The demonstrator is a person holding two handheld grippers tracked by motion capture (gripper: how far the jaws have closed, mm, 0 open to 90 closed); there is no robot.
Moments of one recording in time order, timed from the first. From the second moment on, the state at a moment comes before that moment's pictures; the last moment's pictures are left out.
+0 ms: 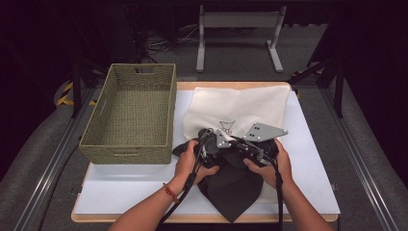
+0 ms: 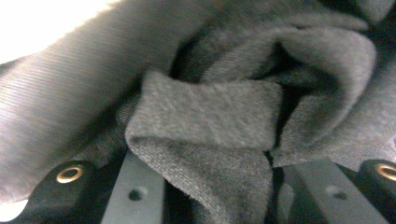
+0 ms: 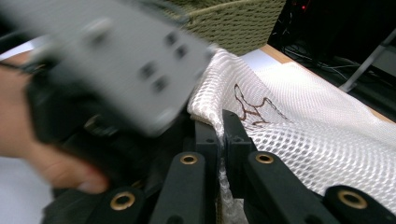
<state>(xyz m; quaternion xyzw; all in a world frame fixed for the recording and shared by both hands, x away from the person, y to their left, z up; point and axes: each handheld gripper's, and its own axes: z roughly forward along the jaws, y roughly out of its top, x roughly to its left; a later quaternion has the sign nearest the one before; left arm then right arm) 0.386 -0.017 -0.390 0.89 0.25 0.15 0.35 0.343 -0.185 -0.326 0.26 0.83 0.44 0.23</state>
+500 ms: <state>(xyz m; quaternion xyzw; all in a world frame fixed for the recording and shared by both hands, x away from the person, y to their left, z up) 0.380 -0.002 -0.400 0.89 0.19 0.09 0.41 0.335 -0.189 -0.344 0.25 0.84 0.41 0.24</state>
